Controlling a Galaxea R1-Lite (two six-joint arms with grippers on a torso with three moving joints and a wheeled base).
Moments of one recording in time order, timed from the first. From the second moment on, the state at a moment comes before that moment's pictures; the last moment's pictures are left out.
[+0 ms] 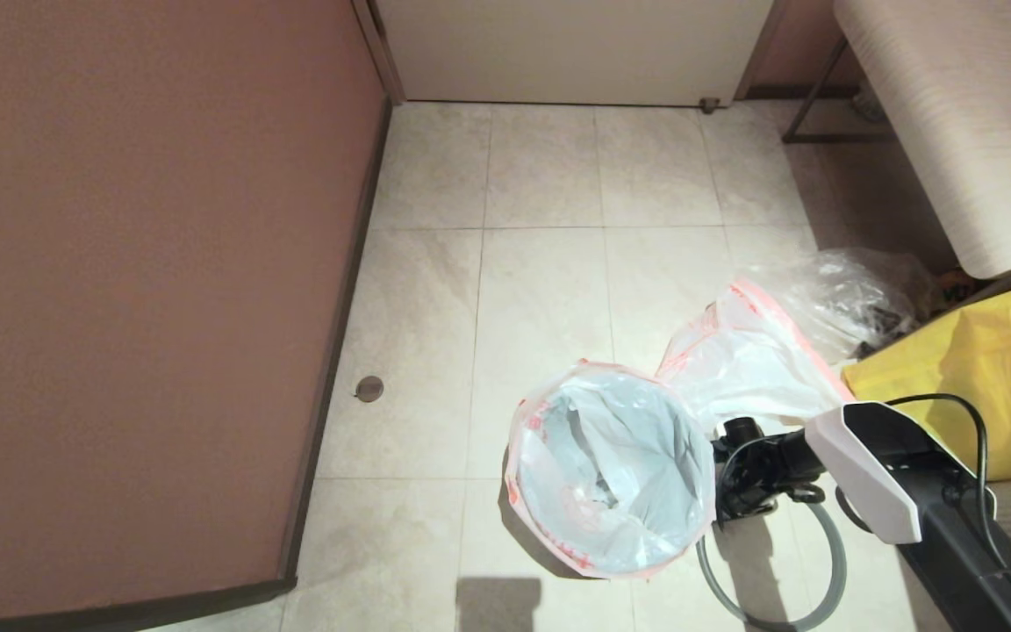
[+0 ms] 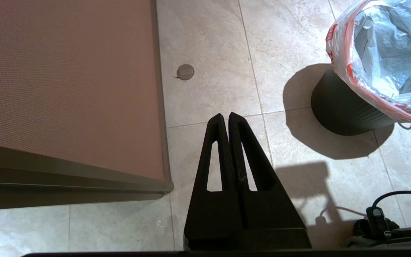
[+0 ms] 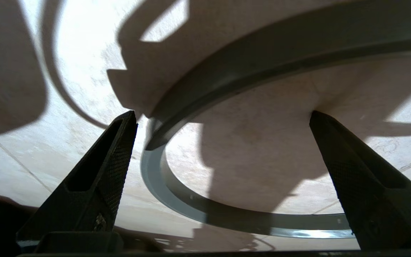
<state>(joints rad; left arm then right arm) 0.00 0.00 0.00 0.01 -0.05 0.14 0.07 2.97 -1.97 0.18 0.01 -0.10</state>
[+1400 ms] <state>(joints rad) 0.00 0.00 0.00 0.01 -0.05 0.14 0.14 2.58 -1.52 0.10 -0.15 0.04</state>
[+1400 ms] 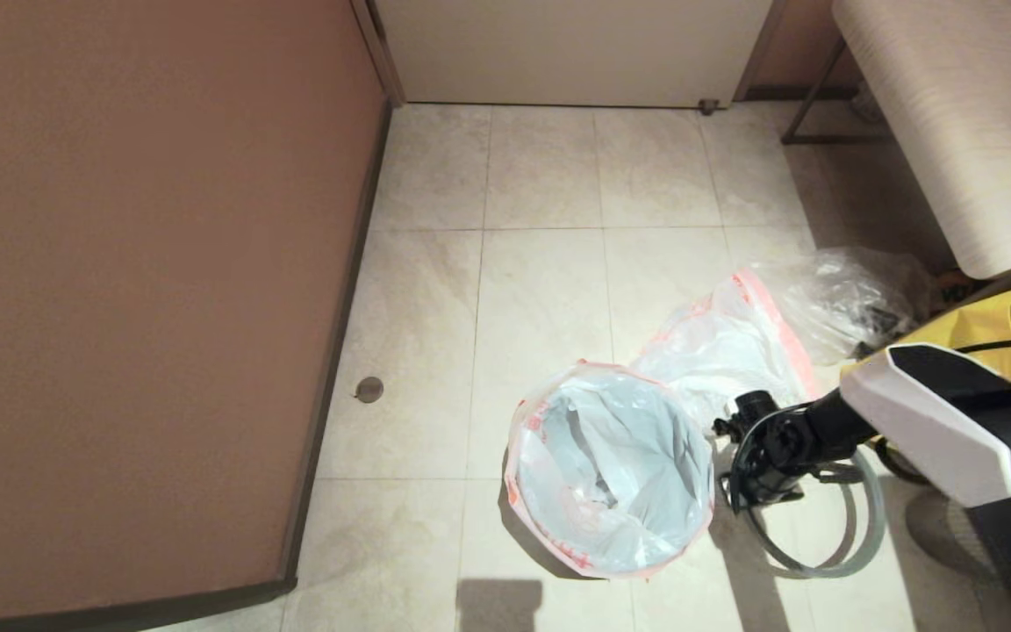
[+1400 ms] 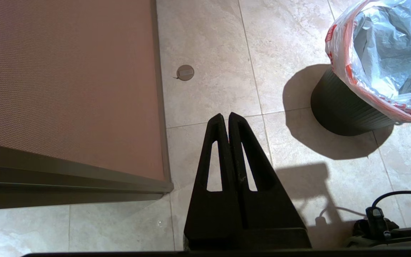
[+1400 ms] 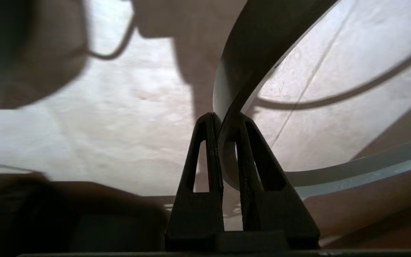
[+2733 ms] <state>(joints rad) 0.00 0.00 0.00 0.01 -0.05 0.14 0.94 2.08 -1.28 0.11 -0.50 0.14</state>
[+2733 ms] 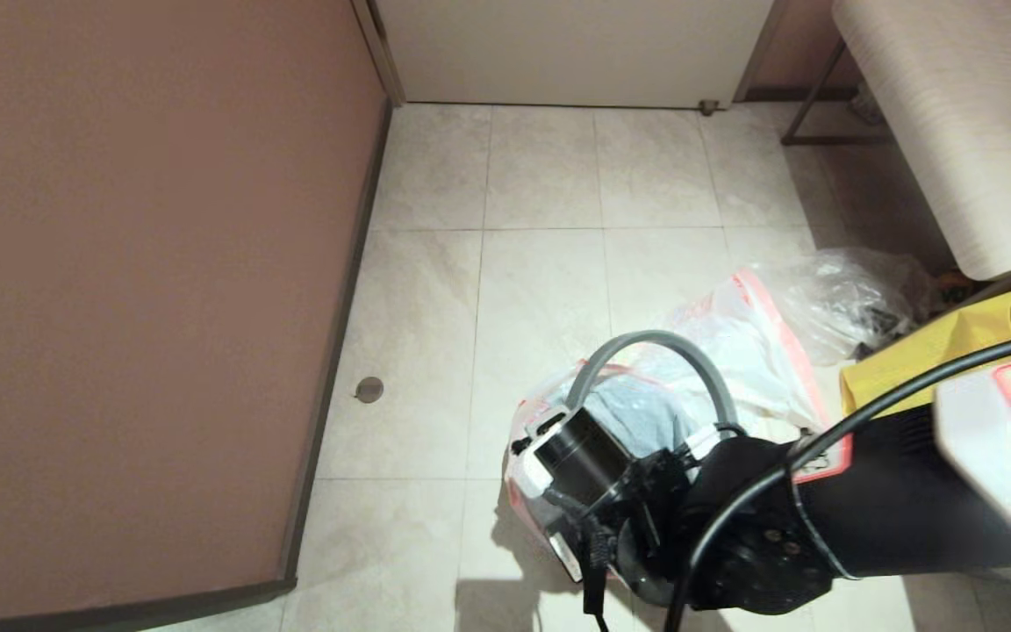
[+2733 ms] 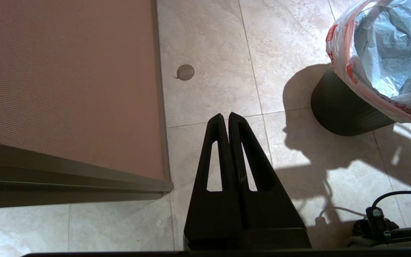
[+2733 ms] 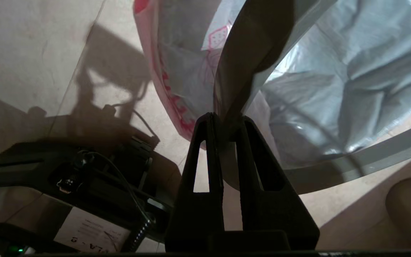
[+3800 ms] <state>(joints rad) 0.00 0.00 0.00 0.01 -0.05 0.14 0.95 2.47 -1.69 0.36 -0.57 0.07</state>
